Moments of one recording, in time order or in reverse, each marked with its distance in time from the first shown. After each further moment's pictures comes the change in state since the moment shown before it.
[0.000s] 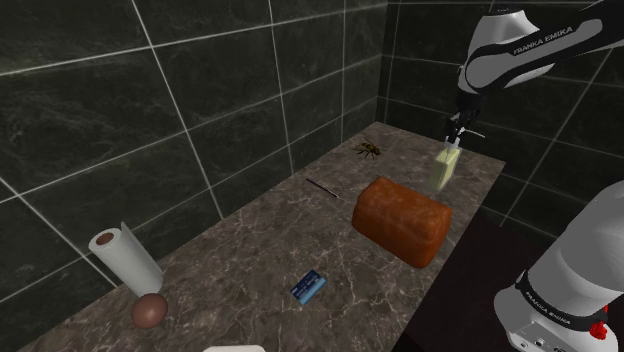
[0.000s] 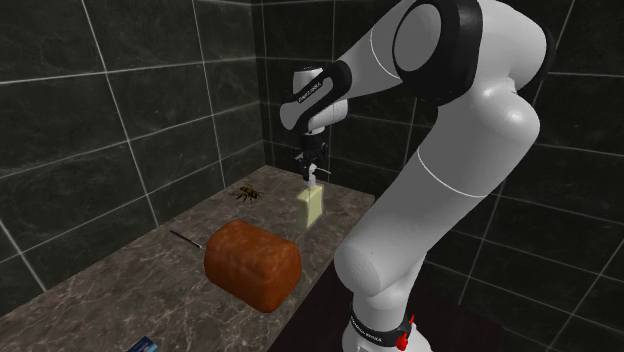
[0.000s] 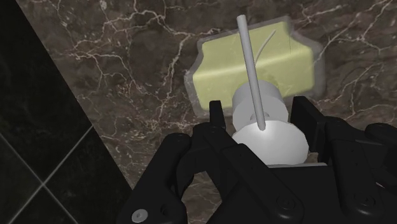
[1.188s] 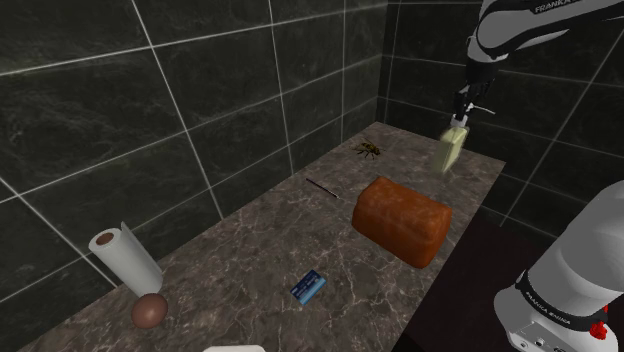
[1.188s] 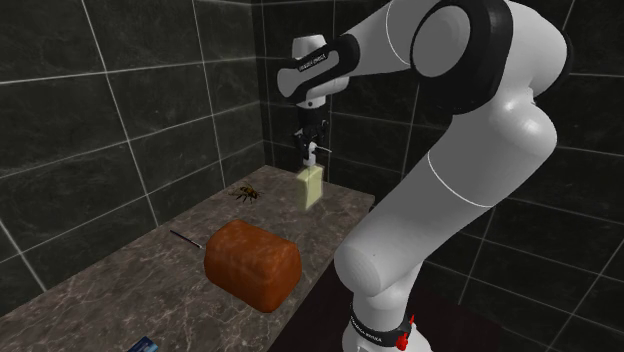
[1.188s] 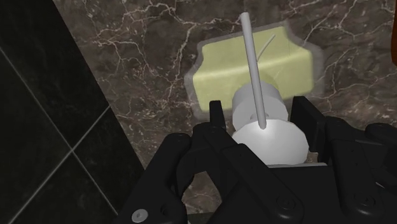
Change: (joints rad) arm 0.006 -0.077 0.037 0.142 0.022 -0.219 -0.016
